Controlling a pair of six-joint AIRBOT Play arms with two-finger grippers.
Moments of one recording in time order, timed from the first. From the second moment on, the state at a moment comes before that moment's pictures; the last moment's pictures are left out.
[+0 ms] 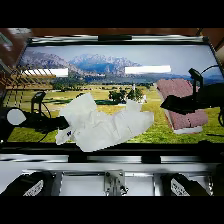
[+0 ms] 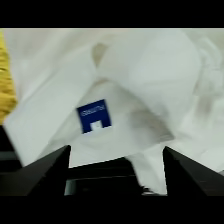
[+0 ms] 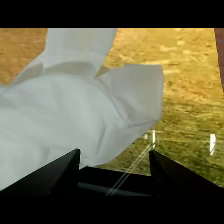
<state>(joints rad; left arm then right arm) -0.17 -0.92 0.77 1.26 -1.14 -1.77 -0.15 -1.10 1.06 2.01 -1.29 -1.68</state>
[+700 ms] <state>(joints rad) -0.20 -1.05 0.70 1.03 -0.83 -1.76 -0.04 -1.26 0.91 2.11 -1.17 -1.74</state>
